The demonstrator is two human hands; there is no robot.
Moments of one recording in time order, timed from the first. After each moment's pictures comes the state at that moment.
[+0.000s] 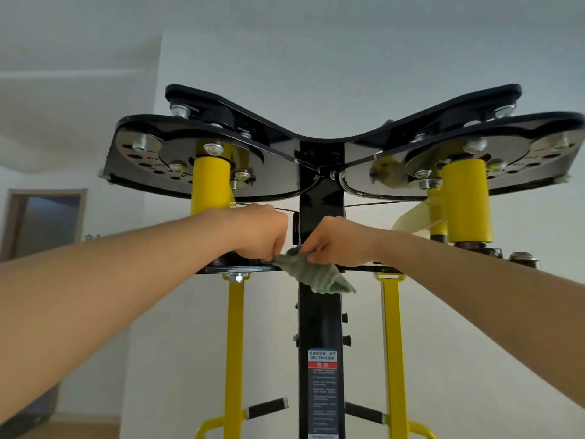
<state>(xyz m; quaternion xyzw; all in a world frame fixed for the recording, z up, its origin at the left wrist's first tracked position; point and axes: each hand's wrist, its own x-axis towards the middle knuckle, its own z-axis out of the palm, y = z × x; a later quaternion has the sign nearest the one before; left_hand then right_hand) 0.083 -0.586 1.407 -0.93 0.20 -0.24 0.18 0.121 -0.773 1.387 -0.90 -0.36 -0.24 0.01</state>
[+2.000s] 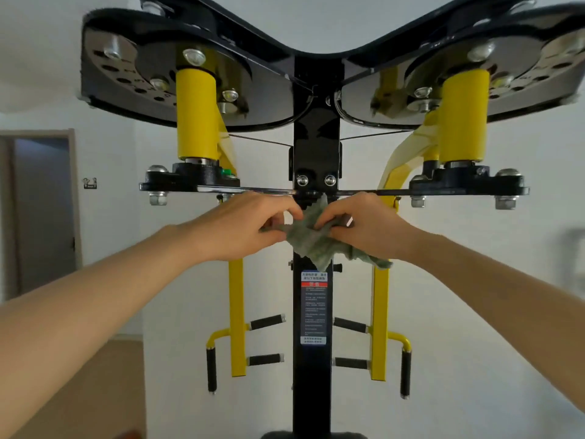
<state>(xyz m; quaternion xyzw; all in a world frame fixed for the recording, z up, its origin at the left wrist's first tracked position) 0.062 -0.571 1.290 -0.89 0.34 -0.31 -0.07 0.083 -0.817 1.285 -0.87 -0.35 -0.31 0.17</state>
